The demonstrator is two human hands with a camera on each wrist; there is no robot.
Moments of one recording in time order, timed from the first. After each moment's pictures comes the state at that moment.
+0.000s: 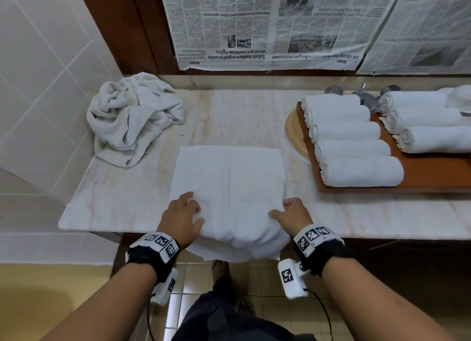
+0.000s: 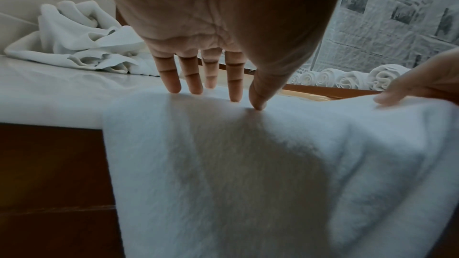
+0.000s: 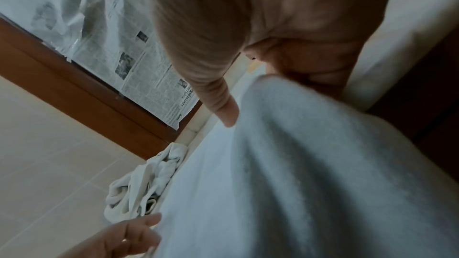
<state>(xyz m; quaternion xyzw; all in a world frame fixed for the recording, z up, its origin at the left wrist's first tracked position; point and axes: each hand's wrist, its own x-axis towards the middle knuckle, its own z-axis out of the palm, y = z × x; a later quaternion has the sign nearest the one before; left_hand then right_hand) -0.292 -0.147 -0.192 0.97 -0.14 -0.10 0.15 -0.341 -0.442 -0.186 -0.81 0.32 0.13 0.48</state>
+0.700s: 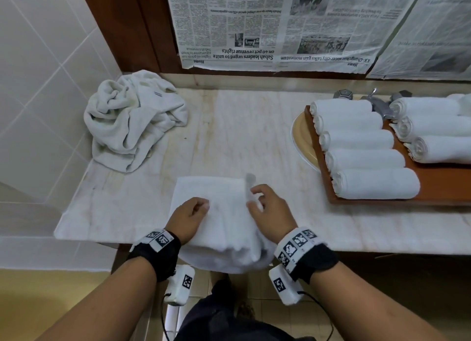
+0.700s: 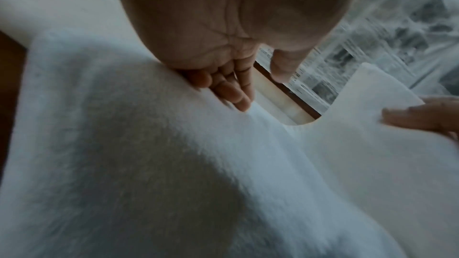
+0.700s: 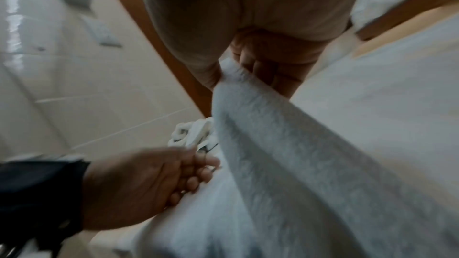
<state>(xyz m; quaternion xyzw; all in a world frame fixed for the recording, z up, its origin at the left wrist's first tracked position) -0.256 -0.150 -0.195 0.87 -0.04 -0.19 0.46 -0.312 -0.379 -0.141 -0.88 0.11 0.04 0.47</state>
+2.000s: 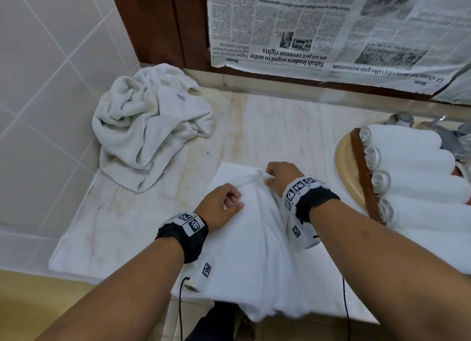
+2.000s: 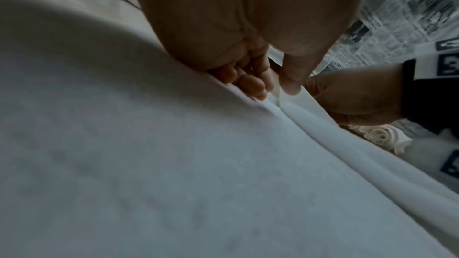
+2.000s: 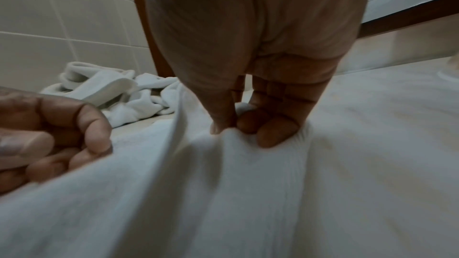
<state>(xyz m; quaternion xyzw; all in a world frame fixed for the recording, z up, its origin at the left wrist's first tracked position) -0.134 -0.168 -0.201 0.85 -0.12 -0.18 0.48 -0.079 -0.385 -0.166 -0.97 0.03 0.22 0.13</state>
